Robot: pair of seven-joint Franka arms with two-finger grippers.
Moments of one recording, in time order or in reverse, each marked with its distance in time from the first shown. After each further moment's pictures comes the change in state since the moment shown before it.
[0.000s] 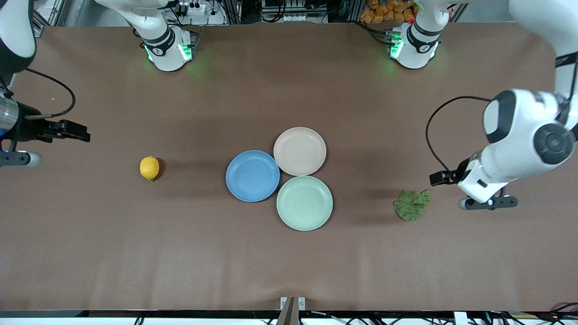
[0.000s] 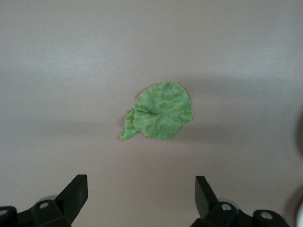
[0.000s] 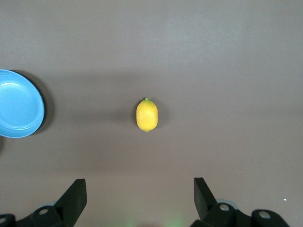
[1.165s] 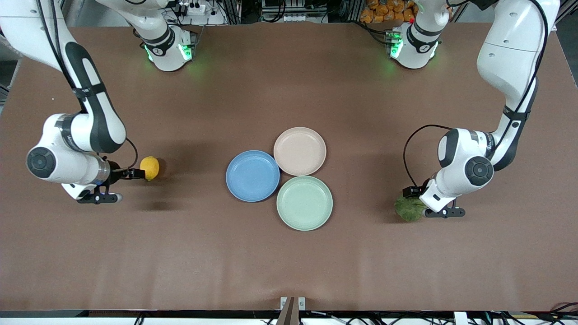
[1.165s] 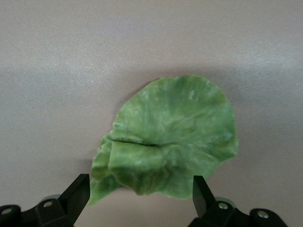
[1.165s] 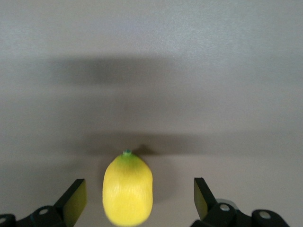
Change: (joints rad) left arm -0.001 0.209 0.012 -0.144 0.090 0.365 0.003; right arm -0.034 0.232 -0.002 -0.468 0.000 0.682 -0.047
